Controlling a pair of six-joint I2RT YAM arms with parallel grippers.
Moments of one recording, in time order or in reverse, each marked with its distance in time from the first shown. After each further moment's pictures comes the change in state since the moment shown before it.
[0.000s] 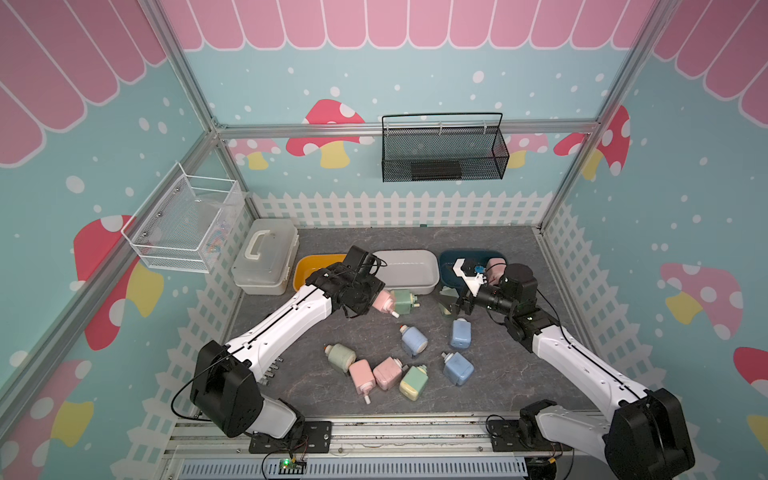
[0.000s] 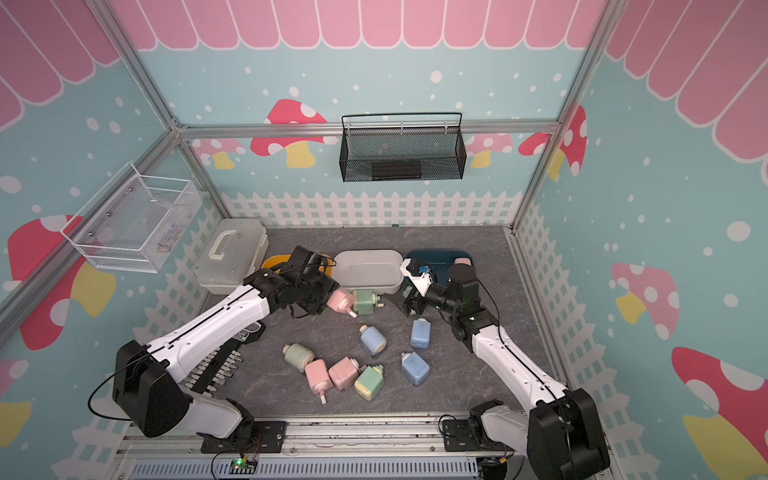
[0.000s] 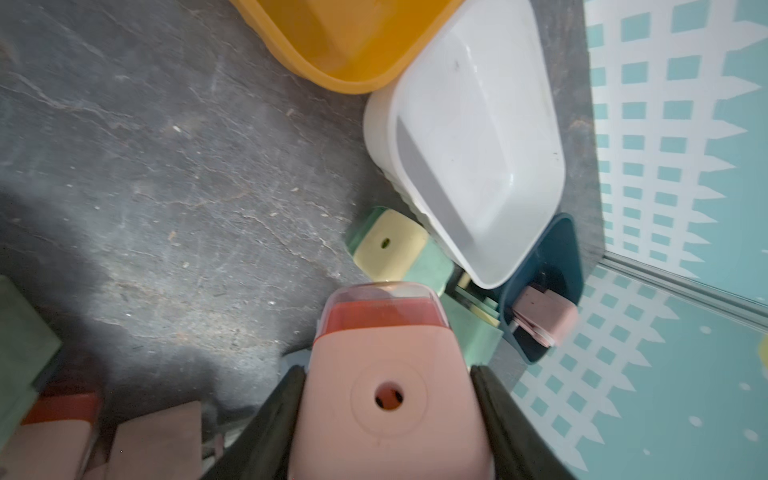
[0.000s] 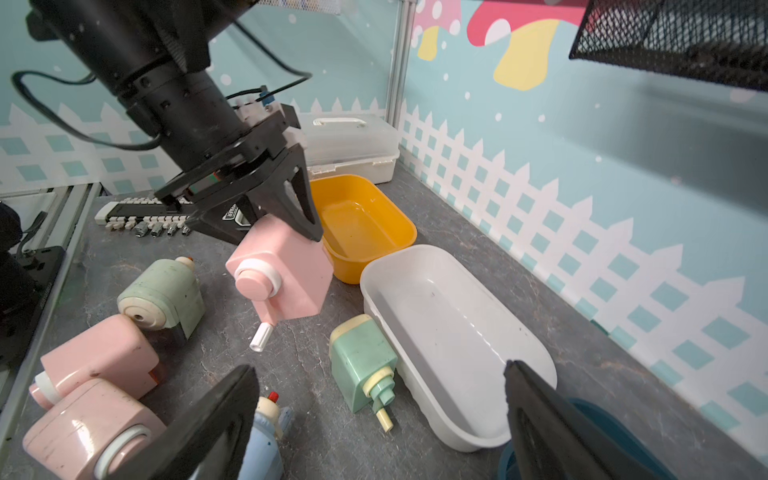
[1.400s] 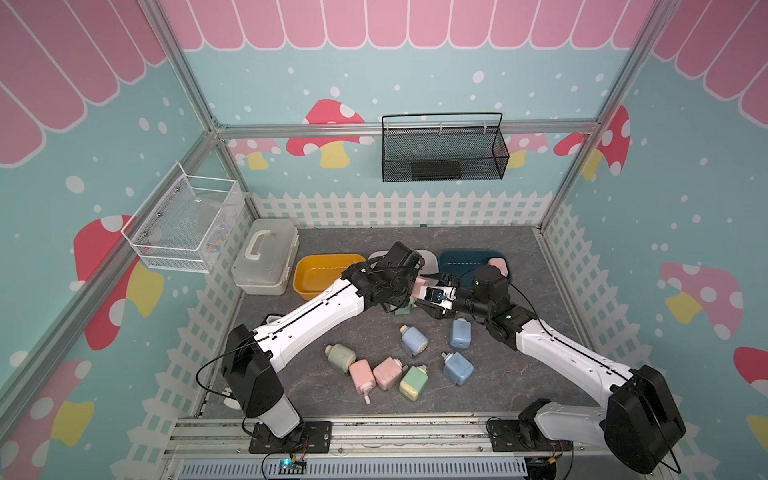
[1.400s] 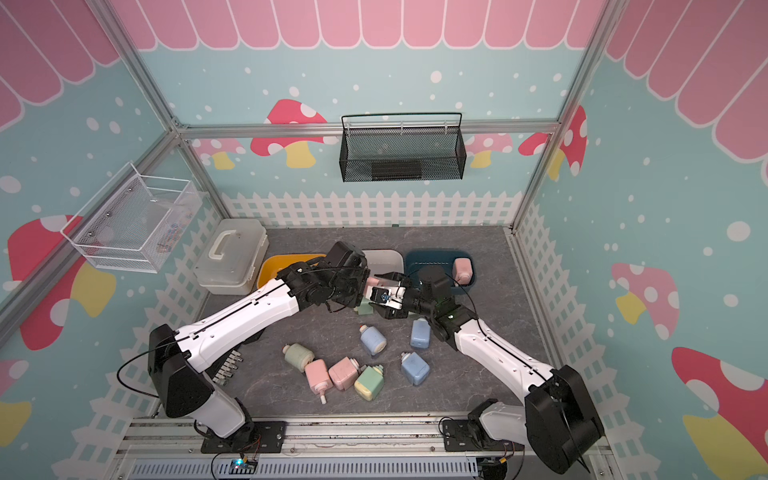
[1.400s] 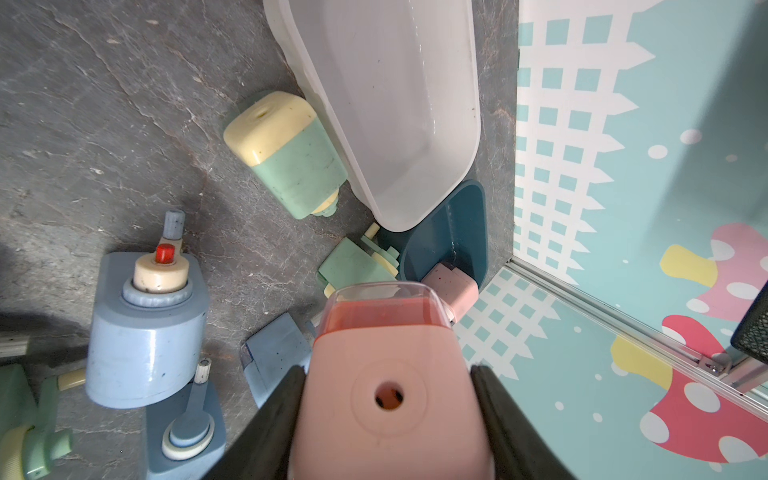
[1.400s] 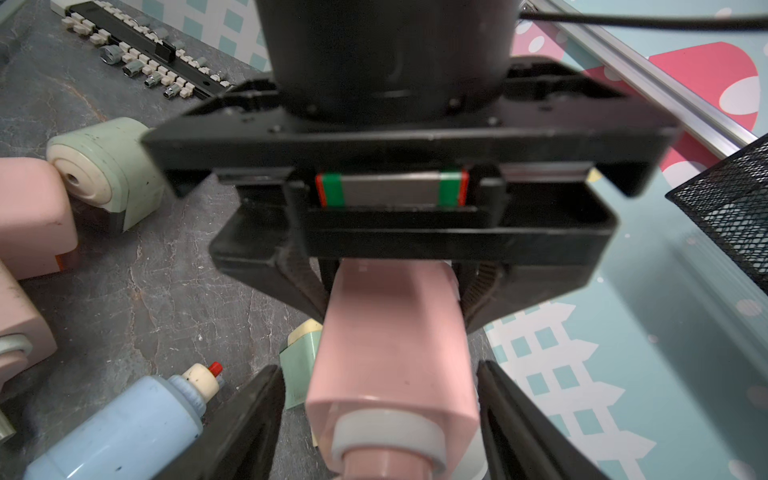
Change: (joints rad) left arm -0.230 0.158 0.249 -0.010 -0.172 -0.408; right arm 0.203 0.105 0.080 -0.096 0.185 -0.512
